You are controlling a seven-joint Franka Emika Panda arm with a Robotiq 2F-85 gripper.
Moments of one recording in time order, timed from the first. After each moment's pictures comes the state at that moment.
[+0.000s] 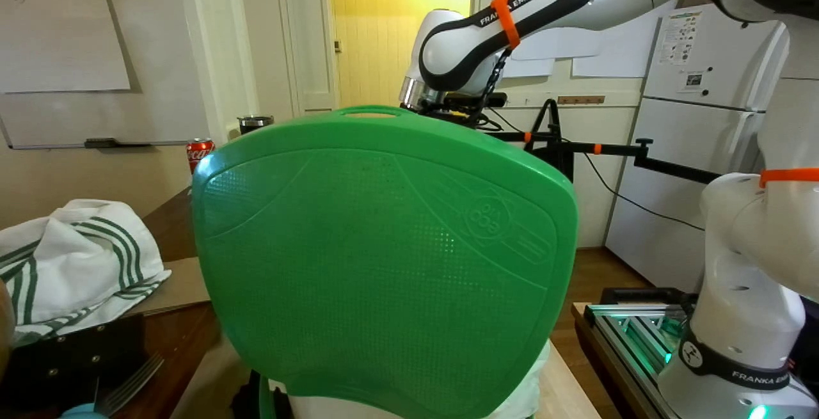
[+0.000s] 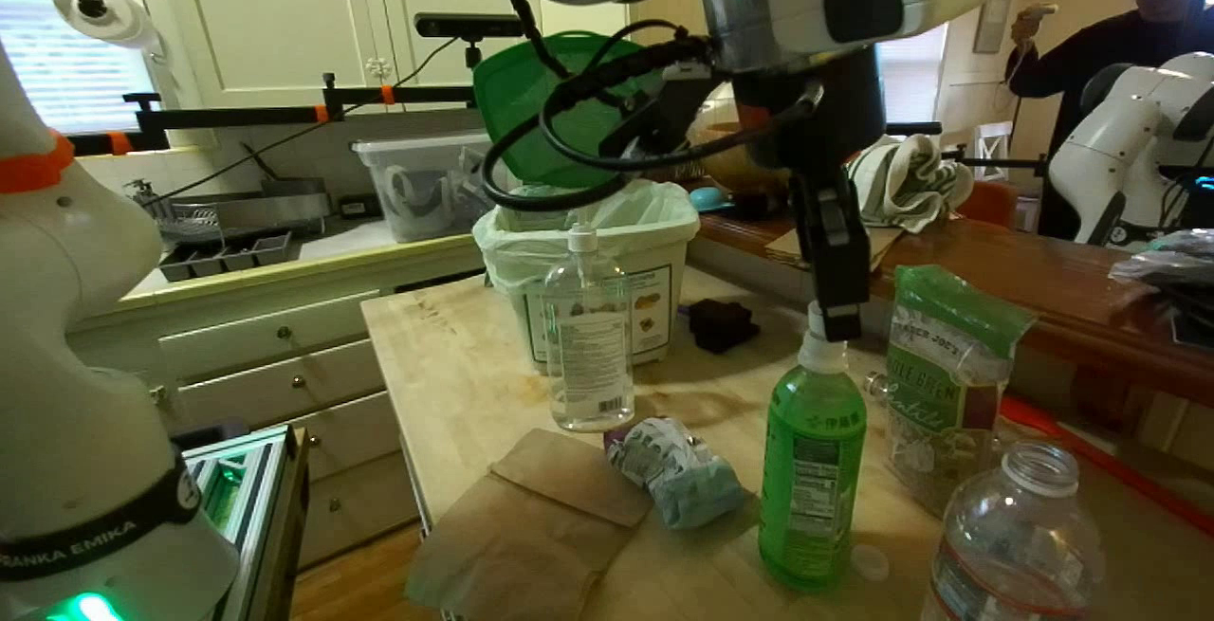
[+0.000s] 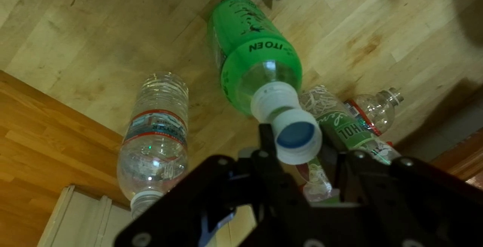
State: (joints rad) arm -0.26 -0.02 -0.27 -2.08 0.17 2.33 0.01
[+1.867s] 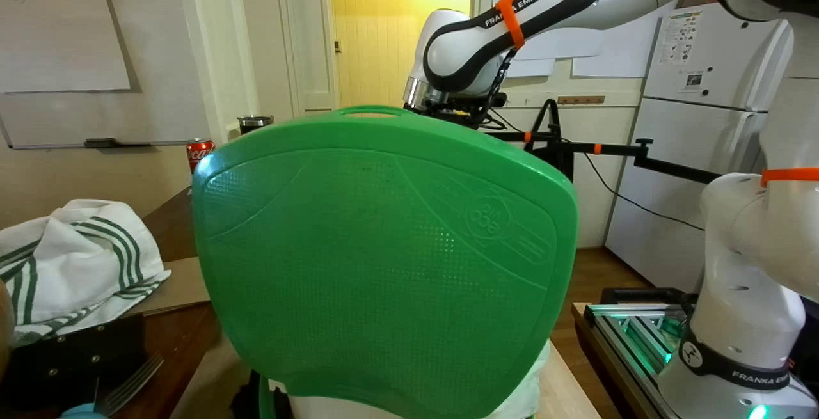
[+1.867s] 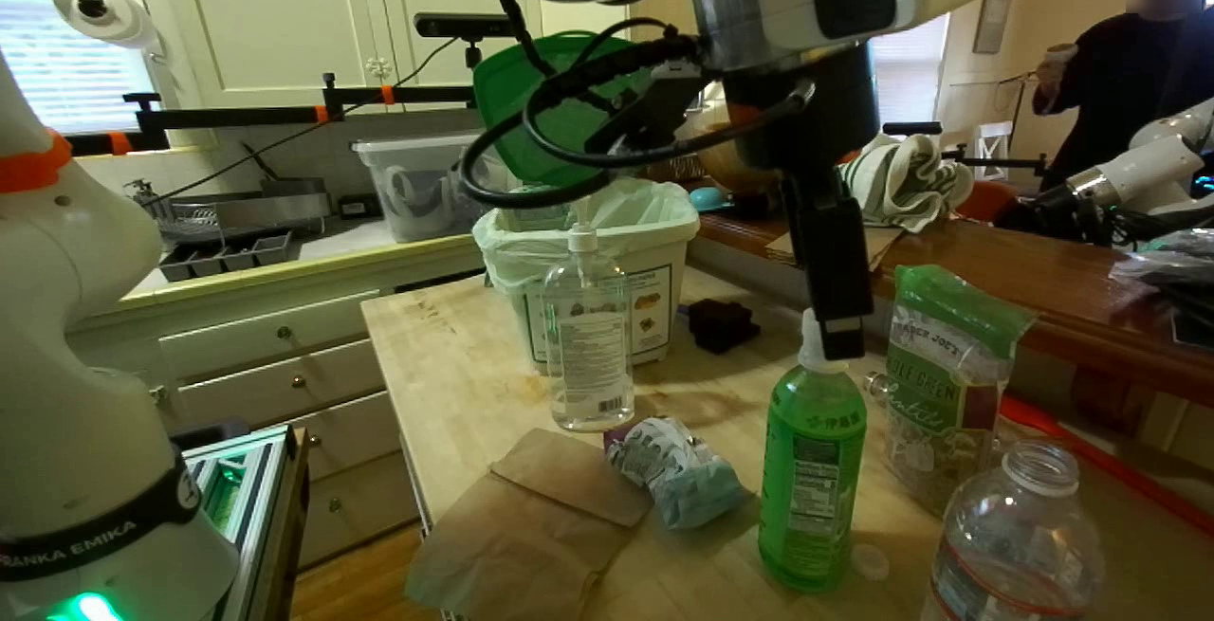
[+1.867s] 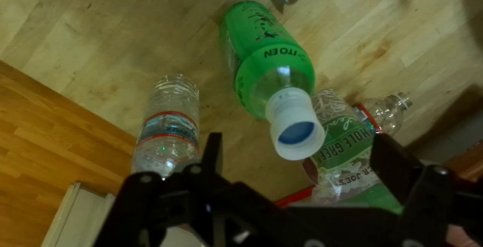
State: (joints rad) arm -0.26 -0.04 -0.28 -2.10 0.14 2.33 0.01
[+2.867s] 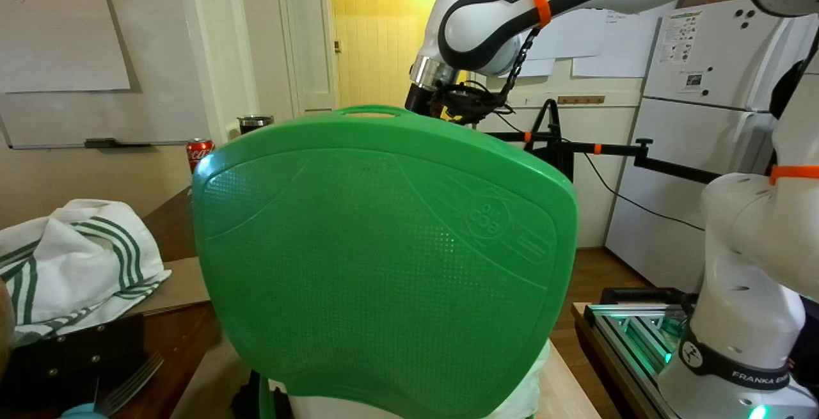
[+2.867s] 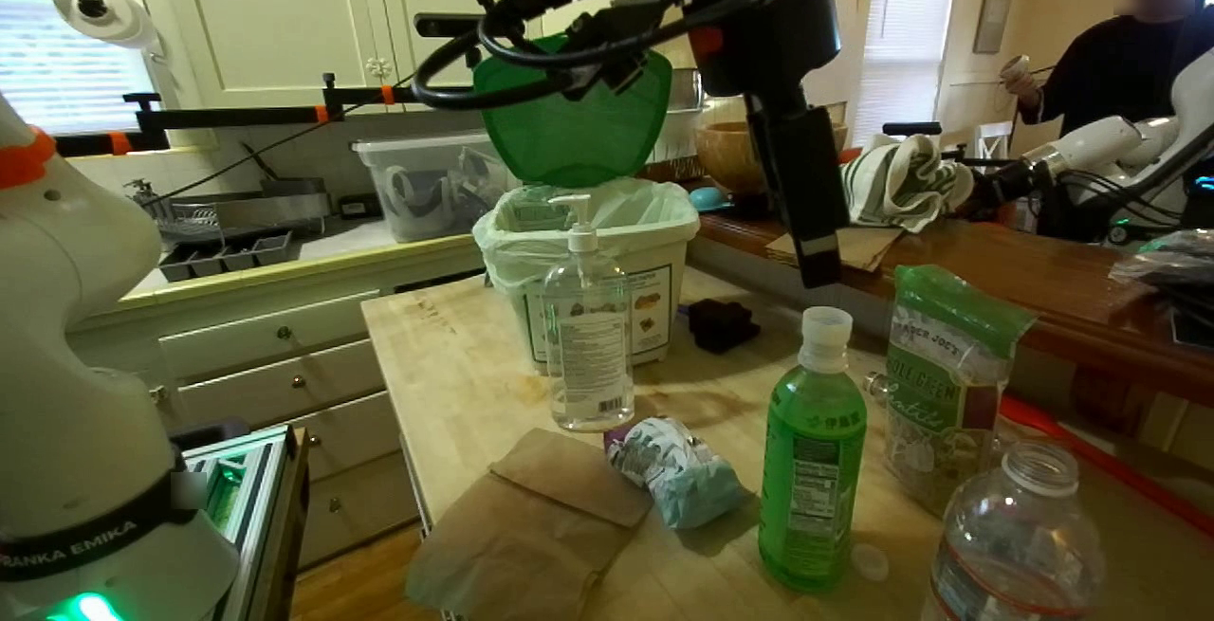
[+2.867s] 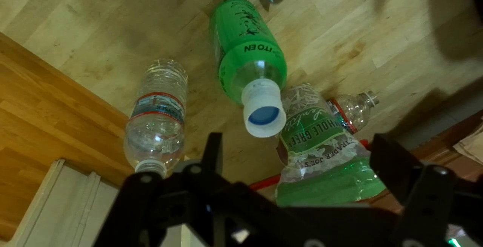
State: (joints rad) arm -0.26 -0.15 -0.26 -2.13 0.10 2.30 -0.02
